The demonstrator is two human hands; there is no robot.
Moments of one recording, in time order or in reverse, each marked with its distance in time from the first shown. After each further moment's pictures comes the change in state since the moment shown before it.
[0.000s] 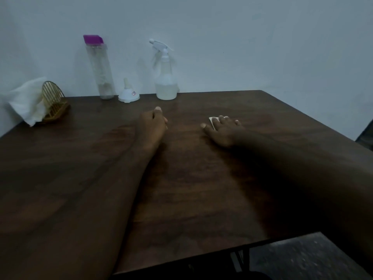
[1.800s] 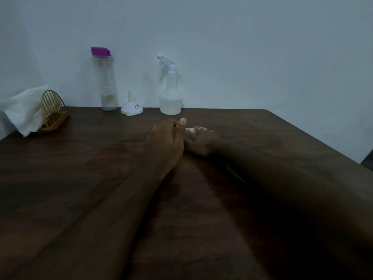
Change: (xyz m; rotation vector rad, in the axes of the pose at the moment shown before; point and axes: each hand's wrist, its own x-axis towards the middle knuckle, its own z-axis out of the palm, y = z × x) left_hand -0.005 -0.002 0.006 0.297 0.063 0.581; right_hand 0.006 -0.073 -0.027 -0.013 -0.046 -0.242
